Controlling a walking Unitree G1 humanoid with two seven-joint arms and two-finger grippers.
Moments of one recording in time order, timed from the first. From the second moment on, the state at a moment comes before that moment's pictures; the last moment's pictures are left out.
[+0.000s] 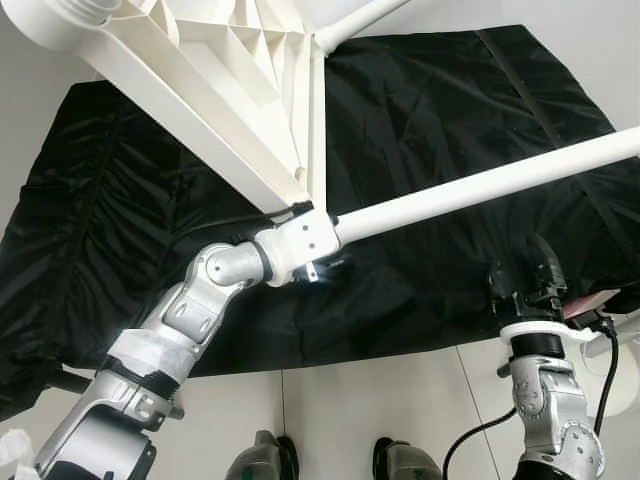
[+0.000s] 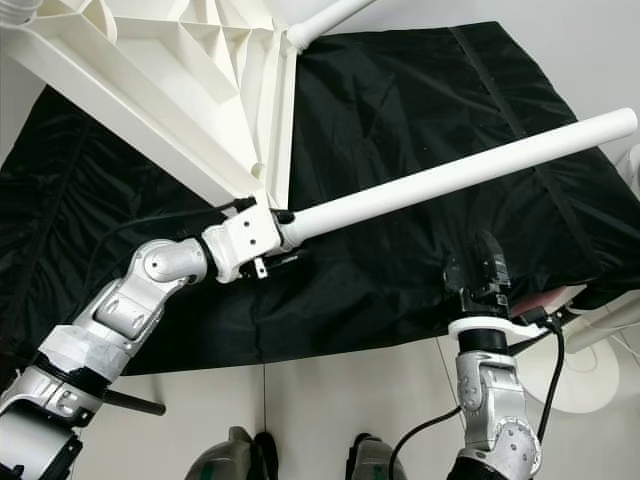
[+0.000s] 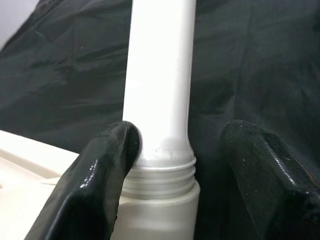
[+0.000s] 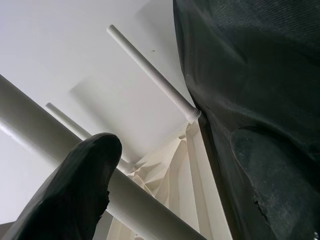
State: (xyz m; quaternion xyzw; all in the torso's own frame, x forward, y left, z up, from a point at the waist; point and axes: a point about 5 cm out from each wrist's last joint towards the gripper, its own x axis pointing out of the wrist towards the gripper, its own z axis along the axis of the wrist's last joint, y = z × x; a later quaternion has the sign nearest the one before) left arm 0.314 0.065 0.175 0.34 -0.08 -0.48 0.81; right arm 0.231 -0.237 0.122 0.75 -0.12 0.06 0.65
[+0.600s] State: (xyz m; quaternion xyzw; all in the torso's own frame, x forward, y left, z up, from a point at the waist) left arm 0.317 0.052 0.165 0.48 -0.15 -0.50 0.70; right arm 0.204 -0.237 0.105 0.73 -0.12 0.06 0.66
